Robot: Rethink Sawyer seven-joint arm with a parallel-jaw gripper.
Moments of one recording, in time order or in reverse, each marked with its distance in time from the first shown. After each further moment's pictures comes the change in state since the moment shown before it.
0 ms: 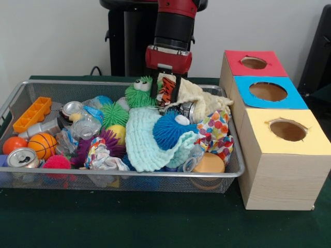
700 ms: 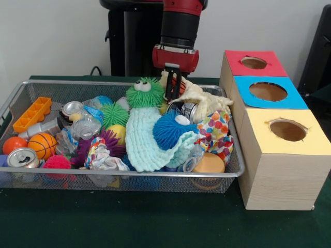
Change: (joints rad) arm -0.023 -0.031 0.056 0.026 0.000 0.034 0.000
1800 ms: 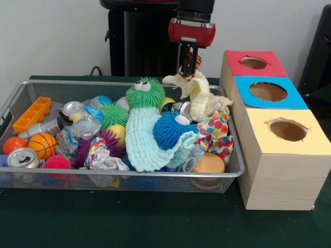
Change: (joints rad) arm 0.064 -0.200 0.010 0.101 0.016 0.194 0.000
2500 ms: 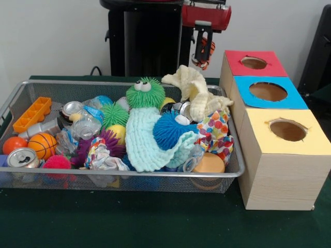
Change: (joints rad) arm 0.061 -0.125 -0.001 0.001 0.046 0.074 0.000
